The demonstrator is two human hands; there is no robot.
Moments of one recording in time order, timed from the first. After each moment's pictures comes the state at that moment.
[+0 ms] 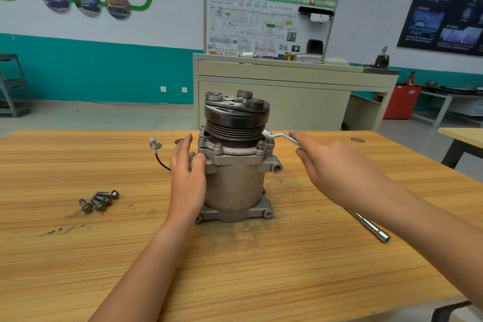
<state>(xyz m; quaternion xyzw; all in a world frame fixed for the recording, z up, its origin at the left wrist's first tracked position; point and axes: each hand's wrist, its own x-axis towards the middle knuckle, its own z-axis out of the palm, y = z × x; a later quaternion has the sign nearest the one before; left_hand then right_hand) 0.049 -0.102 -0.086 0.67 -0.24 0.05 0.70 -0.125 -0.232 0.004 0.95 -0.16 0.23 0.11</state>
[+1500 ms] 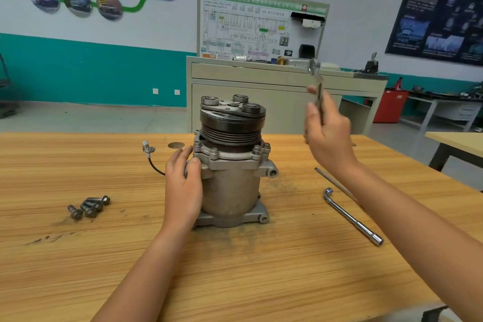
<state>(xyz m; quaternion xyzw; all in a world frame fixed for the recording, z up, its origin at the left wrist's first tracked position) 0.046 -0.102 -0.085 0.68 -0.22 0.06 0.70 -0.082 -0.271 0.012 0.84 -0.07 0.50 -0.19</state>
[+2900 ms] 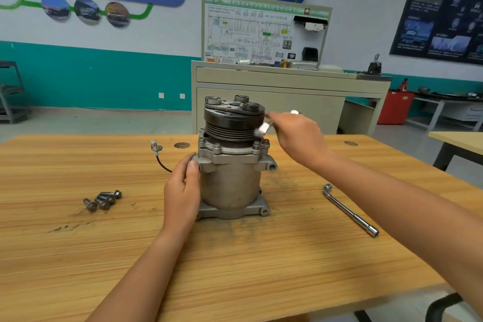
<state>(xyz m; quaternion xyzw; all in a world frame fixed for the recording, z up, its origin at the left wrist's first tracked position) 0.034 -0.082 -0.098 0.66 -0.27 0.09 0.70 -0.059 -0.262 0.009 0.92 -0.06 0.38 0.10</state>
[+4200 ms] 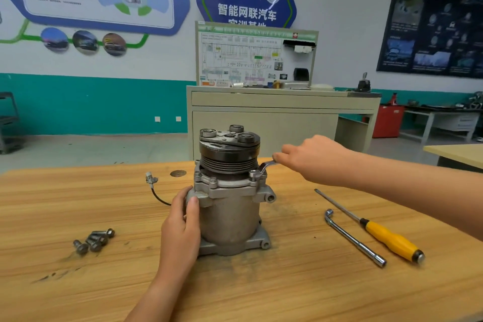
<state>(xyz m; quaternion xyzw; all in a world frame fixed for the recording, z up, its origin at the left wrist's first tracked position) 0.043 -0.087 -0.108 0.67 -0.30 0.12 0.67 -0.084 -0.283 0.042 0.92 -0.02 0.10 0.38</state>
